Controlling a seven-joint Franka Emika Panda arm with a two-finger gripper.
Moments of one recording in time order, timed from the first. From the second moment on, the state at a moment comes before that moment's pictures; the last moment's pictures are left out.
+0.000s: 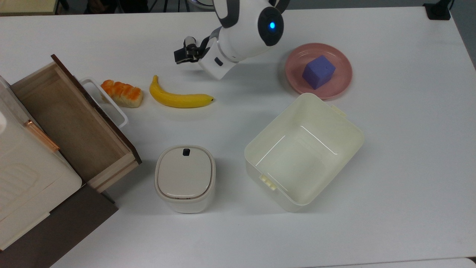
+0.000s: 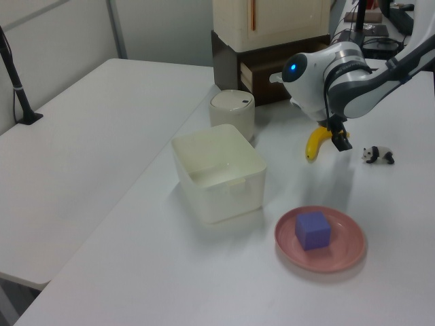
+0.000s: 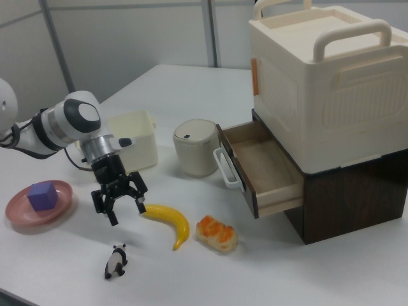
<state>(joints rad) 0.22 0.22 -0.01 -2.00 -0.51 1.70 0.12</state>
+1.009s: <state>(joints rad) 0.16 0.16 0.08 -2.10 -0.51 1.76 0.13</state>
